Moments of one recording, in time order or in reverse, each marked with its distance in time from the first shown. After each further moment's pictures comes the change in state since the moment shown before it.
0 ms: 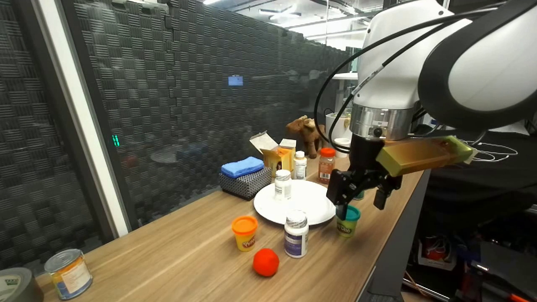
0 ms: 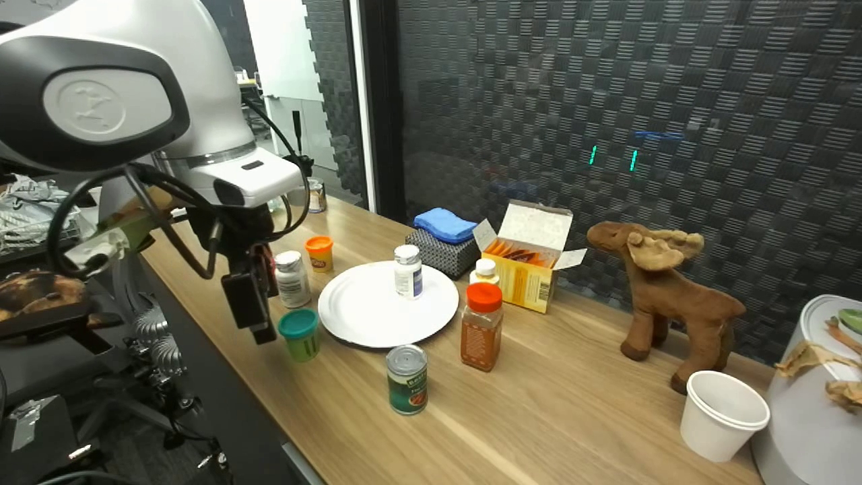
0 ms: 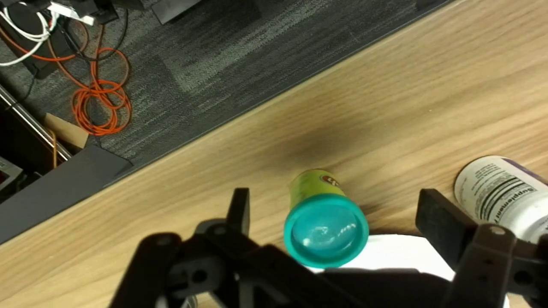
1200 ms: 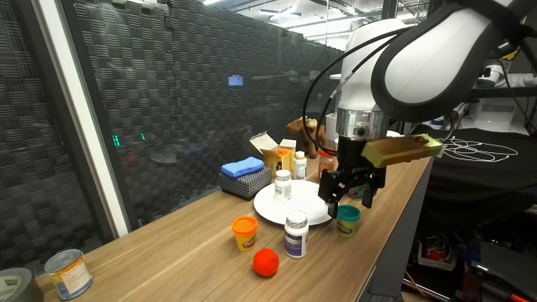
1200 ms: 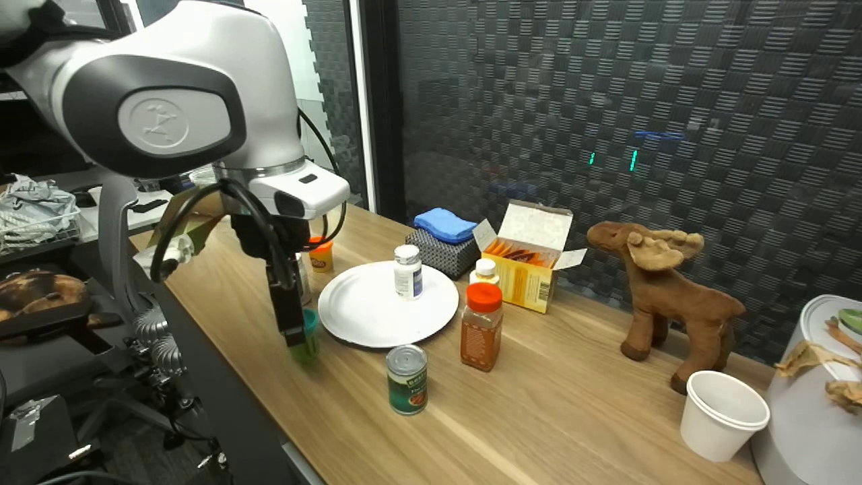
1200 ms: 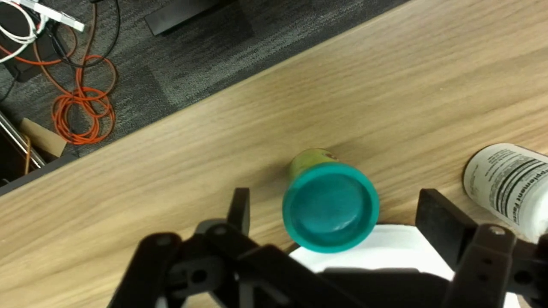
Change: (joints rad) arm -0.035 0.123 -0.019 0.118 0.129 -0.053 -0.231
